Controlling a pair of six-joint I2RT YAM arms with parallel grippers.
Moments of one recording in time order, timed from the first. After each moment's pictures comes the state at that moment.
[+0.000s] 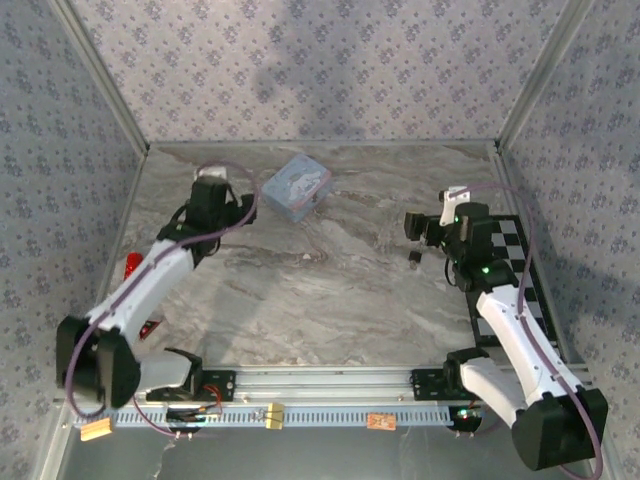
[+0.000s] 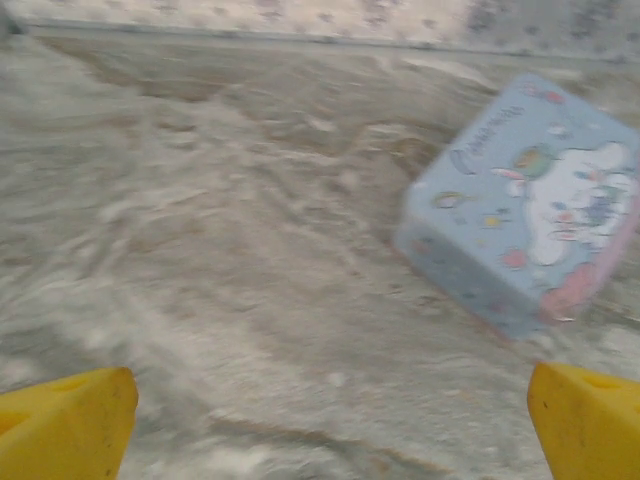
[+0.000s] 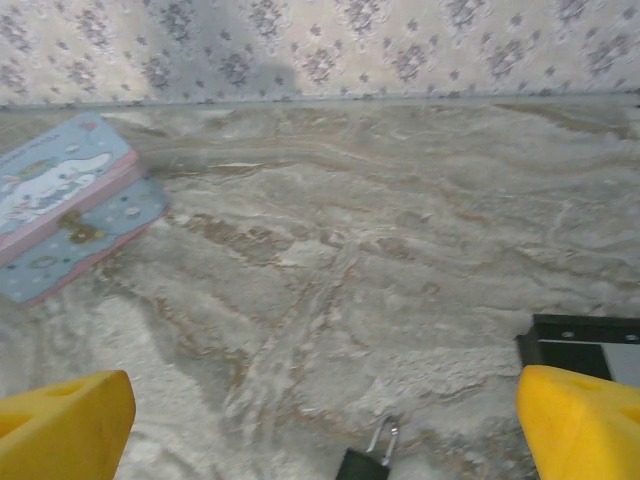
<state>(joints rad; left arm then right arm) -0.36 1.22 0.93 -0.33 -0.33 -0.30 0.19 0.93 0.73 -0.24 0.05 0.09</state>
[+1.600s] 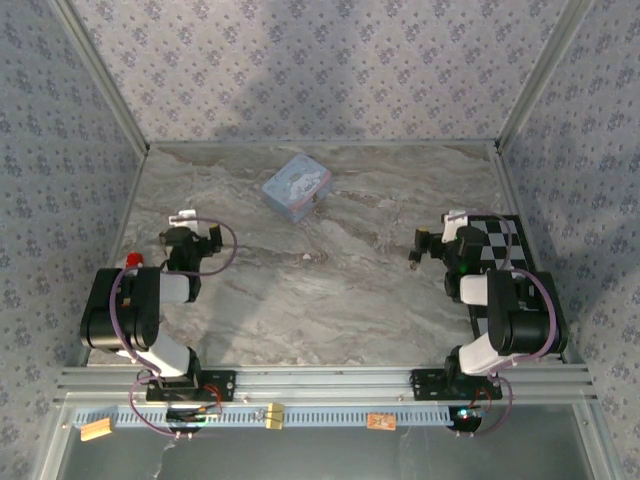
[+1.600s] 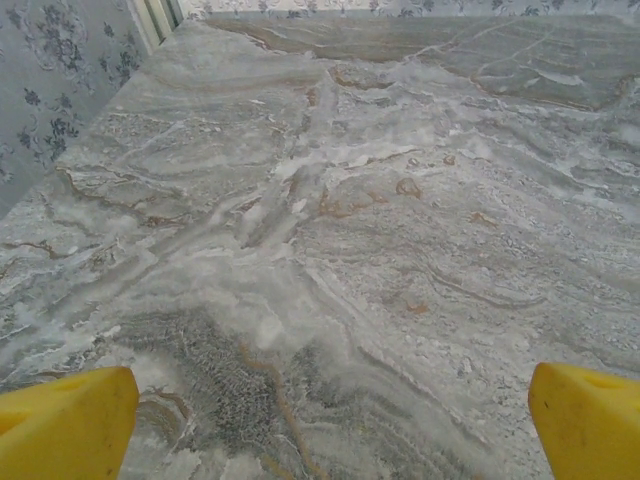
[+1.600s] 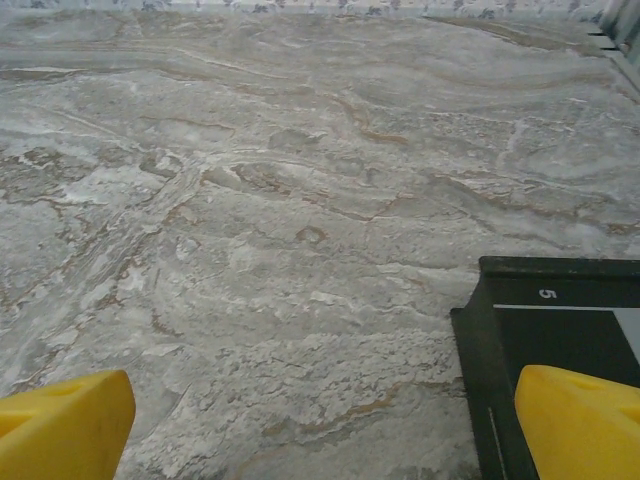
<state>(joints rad) 0.00 1.54 0.39 0.74 -0.17 -0.03 -0.04 1.51 0.38 0.71 -0.04 -0.05</state>
